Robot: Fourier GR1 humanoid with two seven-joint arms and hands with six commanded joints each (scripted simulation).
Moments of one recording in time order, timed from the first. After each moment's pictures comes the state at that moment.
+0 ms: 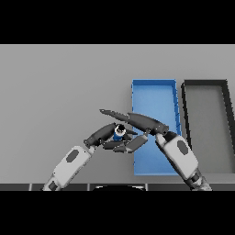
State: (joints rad) left arm -0.31 0.15 -0.57 -1.54 0.15 -0.25 -0.05; right arm -0.49 -0.24 0.35 -1.83 -0.33 0.54 0.36
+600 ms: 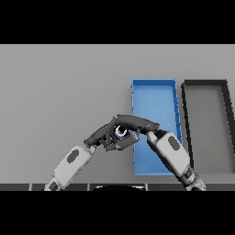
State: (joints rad) left arm -0.31 0.13 -0.55 -1.56 0.14 -0.24 -0.07; right arm -0.53 -0.17 0.39 -1.75 -0.40 0.59 0.37
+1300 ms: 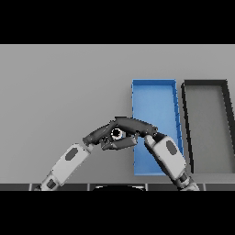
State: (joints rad) left arm -0.35 0.18 -0.57 -1.53 0.09 -0.33 -0.10; right arm -0.50 -0.08 0.36 -1.79 -0.29 0.64 0.36
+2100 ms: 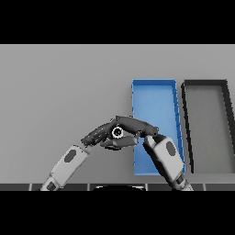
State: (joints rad) left arm -0.31 0.17 -0.54 -1.54 0.05 -0.28 0.07; right arm -0.47 -0.01 0.31 -1.82 -0.32 0.63 0.38
